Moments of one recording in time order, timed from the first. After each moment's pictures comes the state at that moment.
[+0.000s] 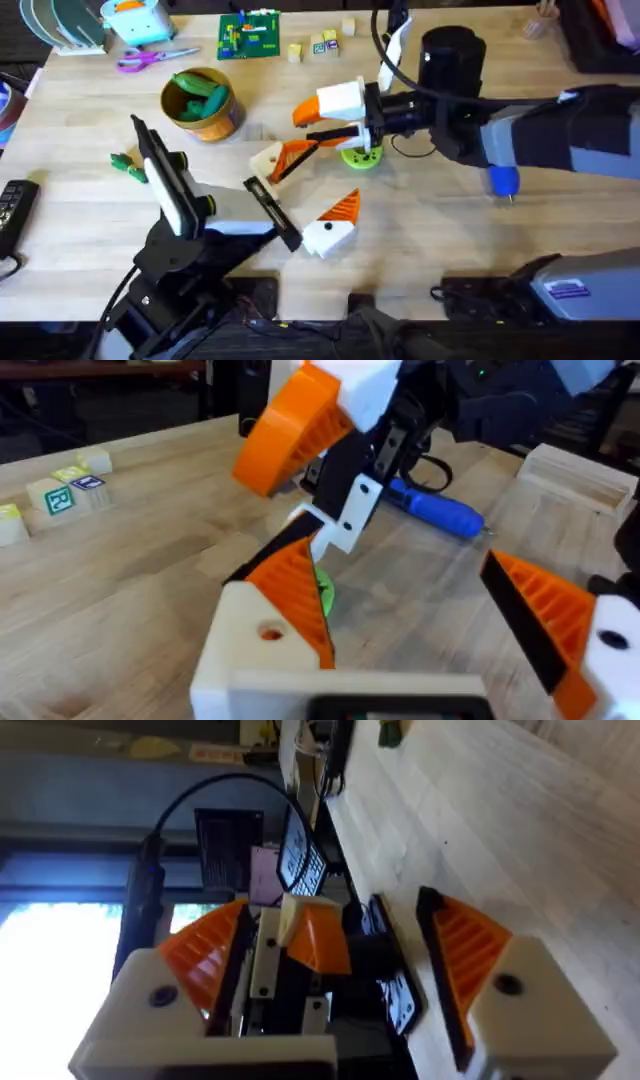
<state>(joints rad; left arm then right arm) -0.67 0.01 0.01 -0.06 0.24 -0.14 0.47 1.63 0.71 0.57 -1.11 1.02</state>
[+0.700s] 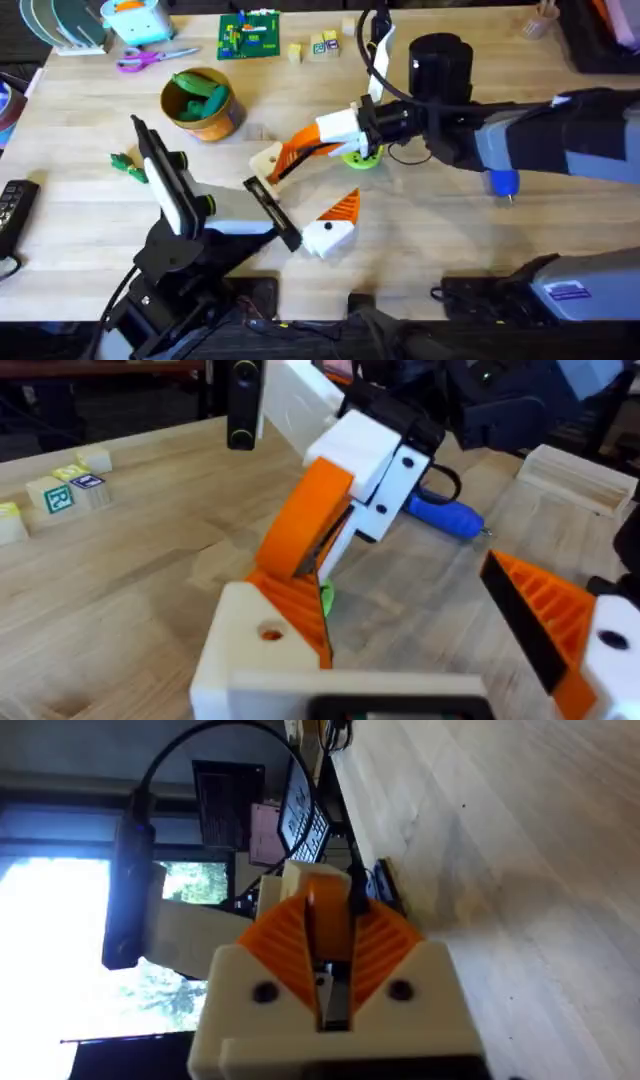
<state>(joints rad) -0.67 0.01 0.01 -0.06 0.24 -0.15 0.52 1.63 0.71 0.52 -1.16 0.96</state>
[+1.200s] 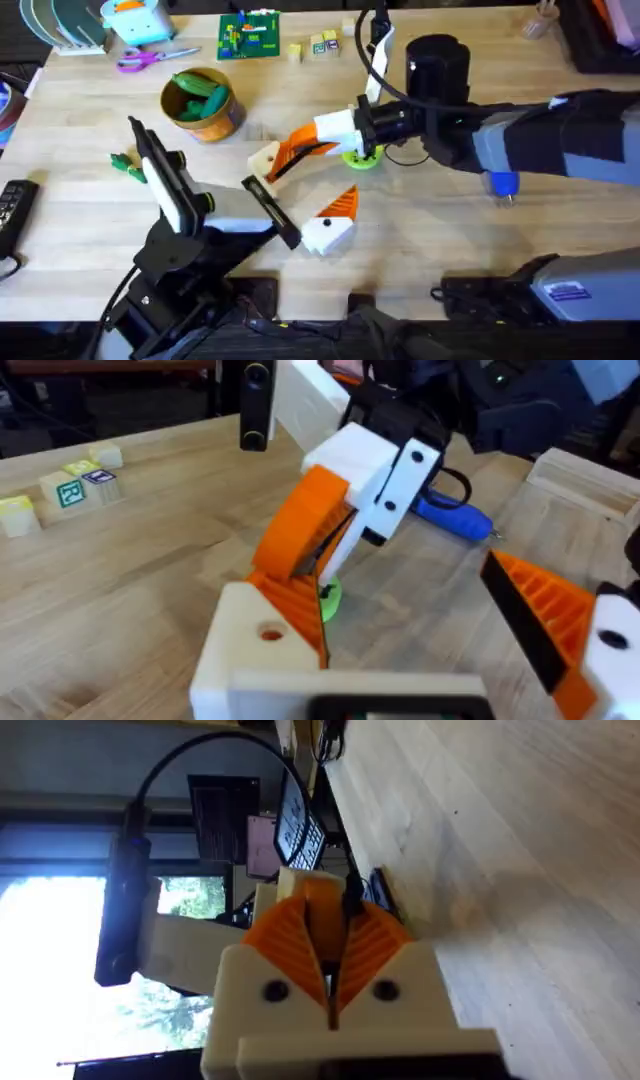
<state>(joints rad) -0.67 0.01 0.01 -0.06 0.22 -0.16 0.53 1.63 0.71 0.52 -1.11 0.99</state>
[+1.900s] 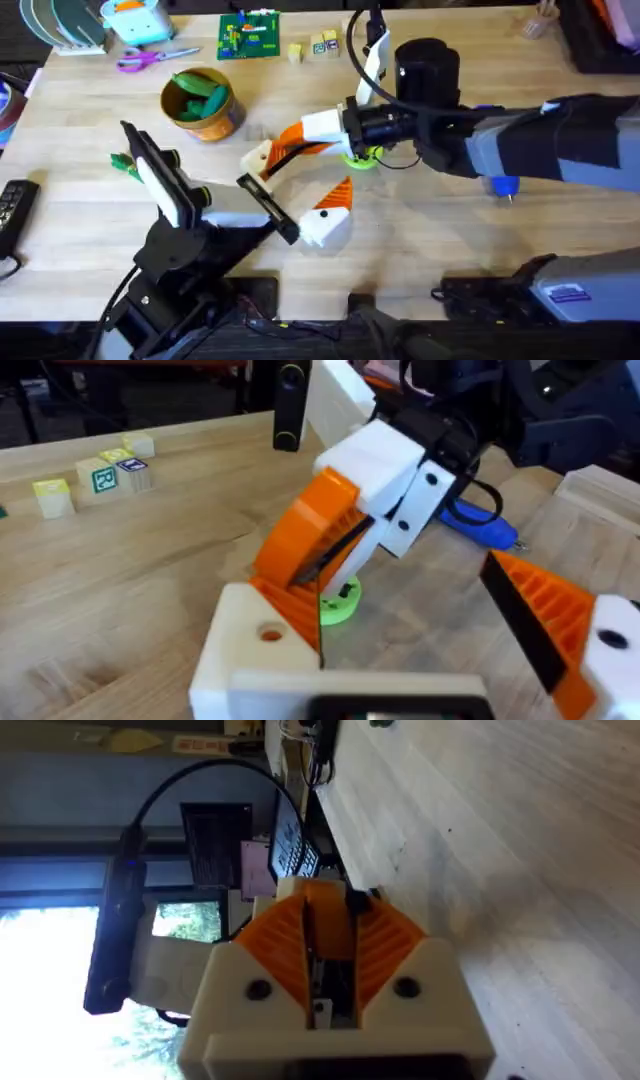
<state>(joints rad) -0.66 0.01 0.01 -0.07 0.16 -0.18 0.59 1.63 0.71 0.53 -0.99 1.04</state>
